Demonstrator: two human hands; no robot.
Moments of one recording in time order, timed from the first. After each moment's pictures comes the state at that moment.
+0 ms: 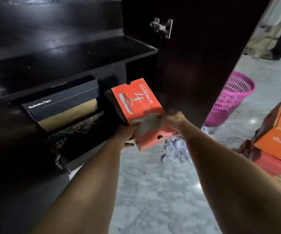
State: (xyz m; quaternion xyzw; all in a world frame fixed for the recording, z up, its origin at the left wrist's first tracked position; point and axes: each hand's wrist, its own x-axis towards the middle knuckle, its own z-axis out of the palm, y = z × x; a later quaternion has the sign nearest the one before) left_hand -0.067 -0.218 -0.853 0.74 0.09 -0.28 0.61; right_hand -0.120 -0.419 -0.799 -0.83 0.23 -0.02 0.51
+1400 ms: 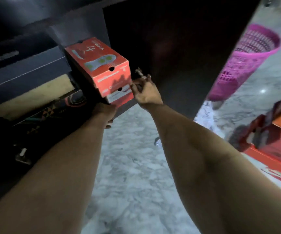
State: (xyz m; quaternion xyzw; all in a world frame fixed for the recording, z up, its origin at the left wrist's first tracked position) left_hand 0.002 -0.259 -0.923 0.84 0.19 -0.22 0.45; right_hand -0.024 -0.425 -0.904 -0.91 0.09 -0.11 0.39
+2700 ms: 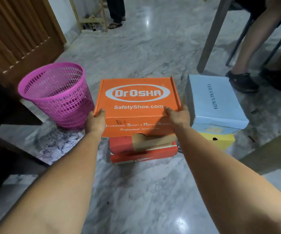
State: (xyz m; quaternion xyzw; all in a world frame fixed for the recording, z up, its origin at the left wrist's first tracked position) left_hand -0.226 -0.755 -0.864 0.84 -0.18 -0.24 0.45; right_hand -0.476 -0.886 -0.867 -0.49 0.64 -0.34 0.49
